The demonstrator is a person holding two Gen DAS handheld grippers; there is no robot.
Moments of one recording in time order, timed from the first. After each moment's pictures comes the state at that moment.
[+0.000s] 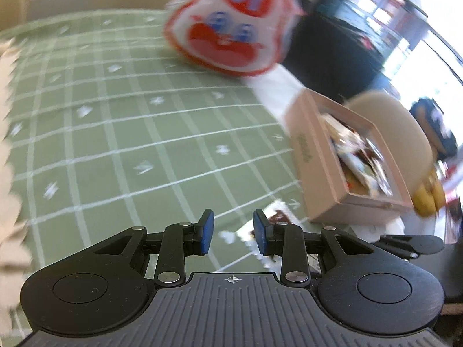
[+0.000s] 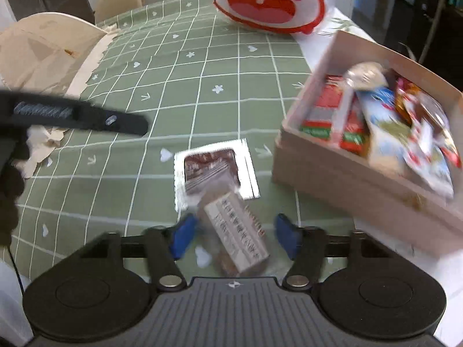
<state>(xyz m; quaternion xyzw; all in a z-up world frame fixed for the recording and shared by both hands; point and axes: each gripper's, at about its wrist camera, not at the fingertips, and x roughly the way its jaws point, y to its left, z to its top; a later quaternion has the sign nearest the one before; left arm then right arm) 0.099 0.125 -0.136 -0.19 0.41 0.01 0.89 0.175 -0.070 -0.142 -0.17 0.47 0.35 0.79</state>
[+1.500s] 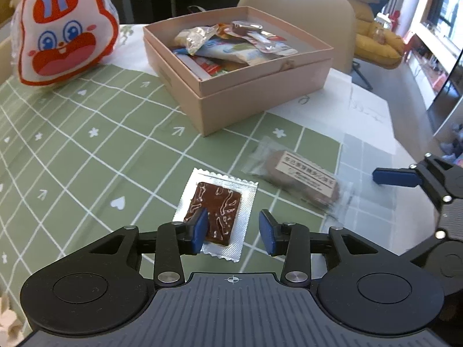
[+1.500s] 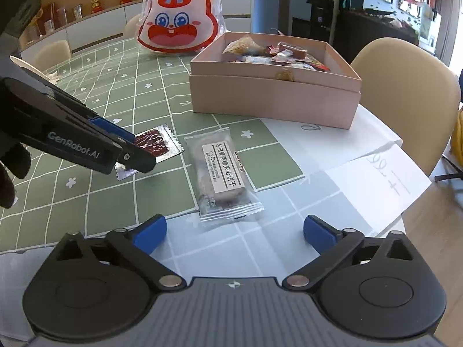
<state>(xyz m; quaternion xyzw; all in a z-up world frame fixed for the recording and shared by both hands) 0.080 0.009 -0.160 0.07 0.47 -0.15 0.87 0.064 -0.160 -0.171 -0.09 0.38 0.18 0.90</state>
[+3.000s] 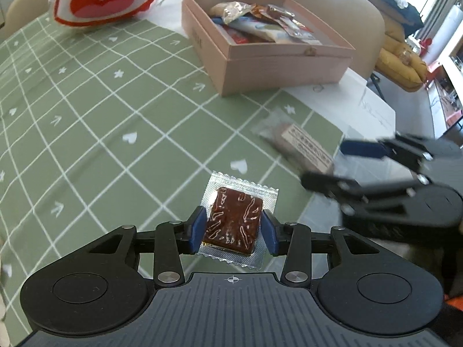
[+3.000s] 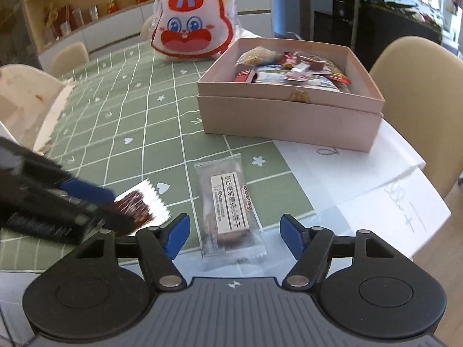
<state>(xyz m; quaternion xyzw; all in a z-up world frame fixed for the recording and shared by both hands) 0.047 0.018 -0.162 -0.01 0.51 -0.09 0.85 0.103 -0.155 -0.154 -0.08 0.40 0.24 0.88</state>
